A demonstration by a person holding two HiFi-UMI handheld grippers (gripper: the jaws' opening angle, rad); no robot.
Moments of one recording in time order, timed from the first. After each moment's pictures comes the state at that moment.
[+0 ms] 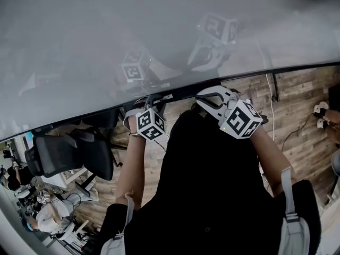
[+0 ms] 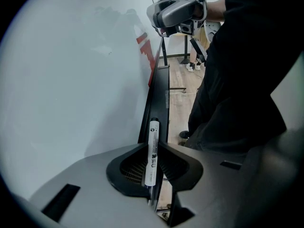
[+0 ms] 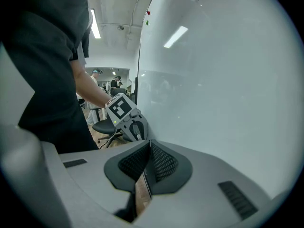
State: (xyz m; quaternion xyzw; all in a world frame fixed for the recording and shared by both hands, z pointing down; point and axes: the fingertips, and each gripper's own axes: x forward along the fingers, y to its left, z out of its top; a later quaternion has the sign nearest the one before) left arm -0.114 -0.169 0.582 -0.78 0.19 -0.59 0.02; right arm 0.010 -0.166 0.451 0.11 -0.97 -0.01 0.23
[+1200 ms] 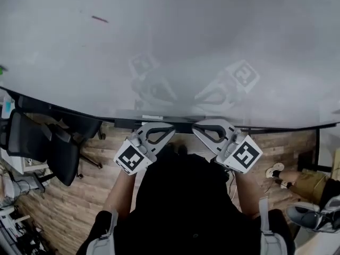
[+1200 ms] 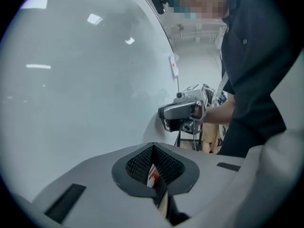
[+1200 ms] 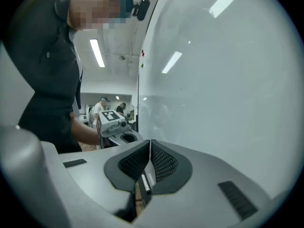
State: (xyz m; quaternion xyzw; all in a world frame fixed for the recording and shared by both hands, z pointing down) left arm -0.011 -0.171 0.345 -0.94 0.32 -0.10 -0.02; right arm 0.027 -0.178 0.293 0.08 -1.00 0.01 0.05
